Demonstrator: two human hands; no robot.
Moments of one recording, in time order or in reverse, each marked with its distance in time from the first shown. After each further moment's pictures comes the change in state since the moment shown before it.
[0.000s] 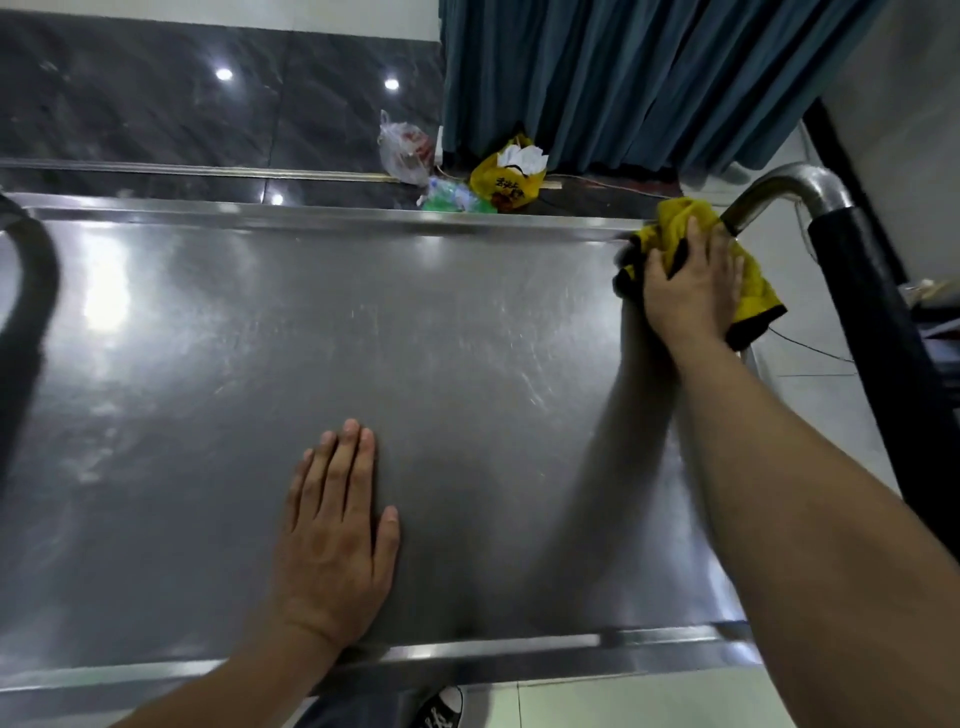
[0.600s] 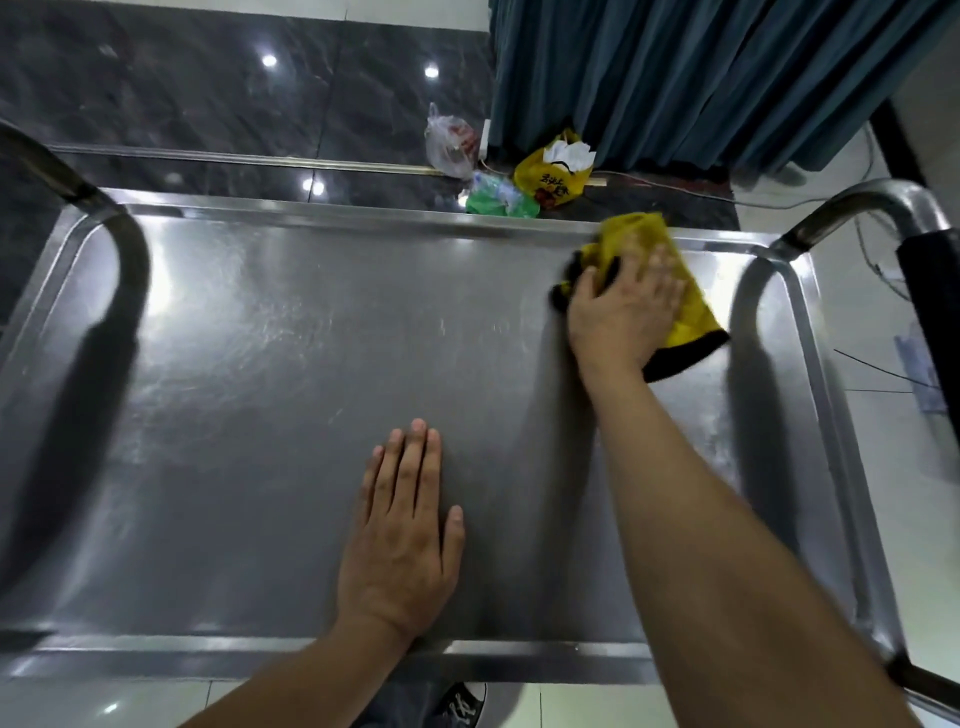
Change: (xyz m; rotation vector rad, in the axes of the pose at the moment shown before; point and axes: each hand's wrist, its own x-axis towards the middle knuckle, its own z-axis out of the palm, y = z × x) left_hand -0.001 -0.003 0.003 0.015 -0.062 -0.012; right_hand -0.091 -0.120 0.052 -0.058 0.021 -0.049
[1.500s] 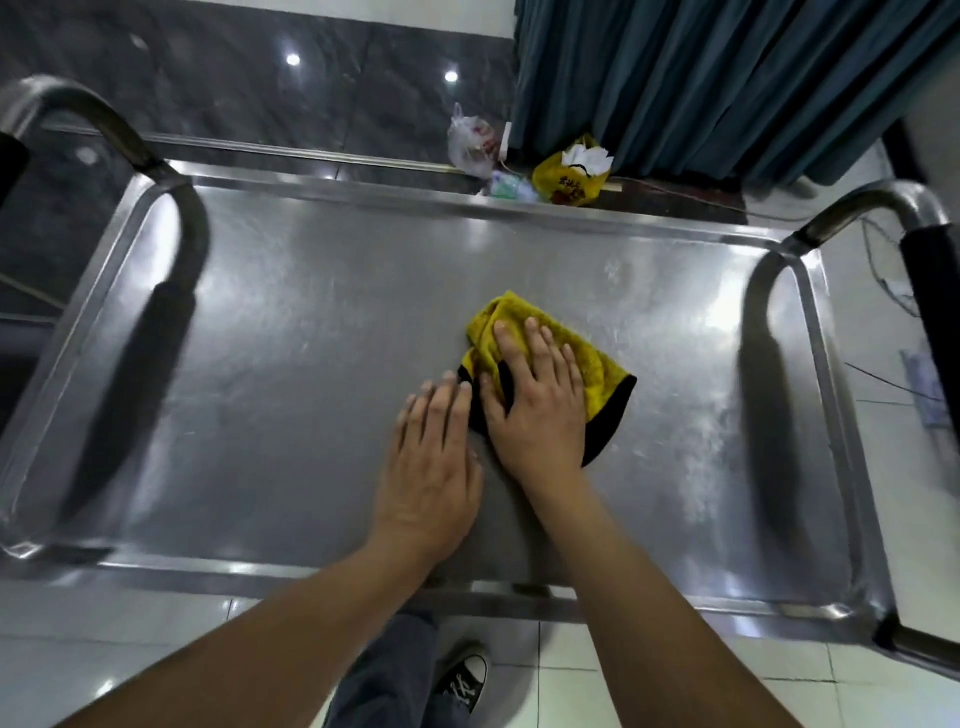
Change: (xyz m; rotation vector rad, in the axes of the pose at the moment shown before) left_hand -0.002 -0.003 -0.020 -0.080 0.048 -0.030; right_hand -0.176 -0.006 -0.001 0.120 -0.033 -0.506
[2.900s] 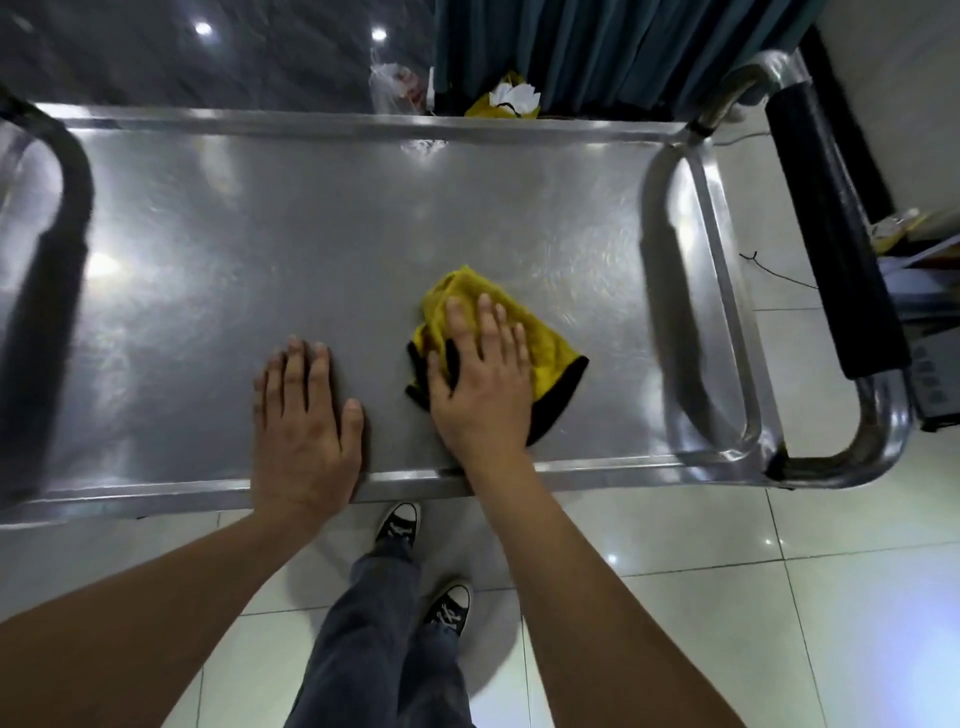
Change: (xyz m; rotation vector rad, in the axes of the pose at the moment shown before) left_hand -0.057 -0.020 0.003 0.065 0.010 -0.126; right_hand -0.086 0.017 -0.032 0.029 0.027 0.117
